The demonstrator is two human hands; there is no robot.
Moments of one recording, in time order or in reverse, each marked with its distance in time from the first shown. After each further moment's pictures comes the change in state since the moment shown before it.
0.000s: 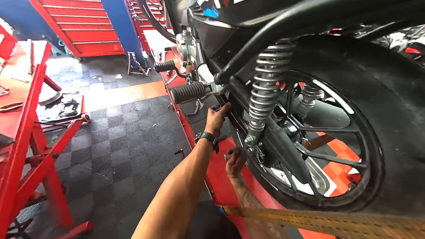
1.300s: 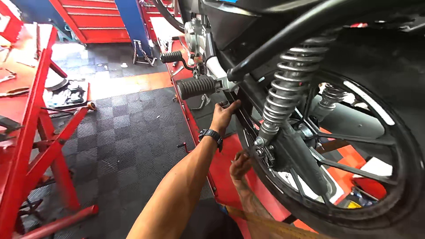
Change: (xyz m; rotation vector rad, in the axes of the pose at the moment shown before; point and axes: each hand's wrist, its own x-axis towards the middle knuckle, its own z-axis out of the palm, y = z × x) left_hand 0.003 0.002 -0.003 0.019 0.006 -0.051; right_hand -0.010 0.004 0.008 0.036 0.170 0.011
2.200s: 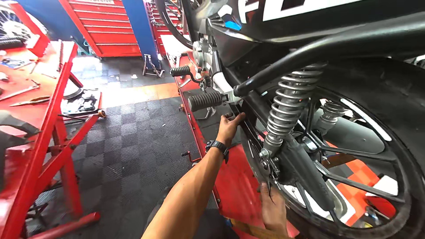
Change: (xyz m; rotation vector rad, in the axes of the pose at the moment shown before) left_hand -0.006 0.000 0.003 -0.014 0.015 -0.003; right_hand 0.025 -0.096 -0.133 -0.321 -0.469 0.452
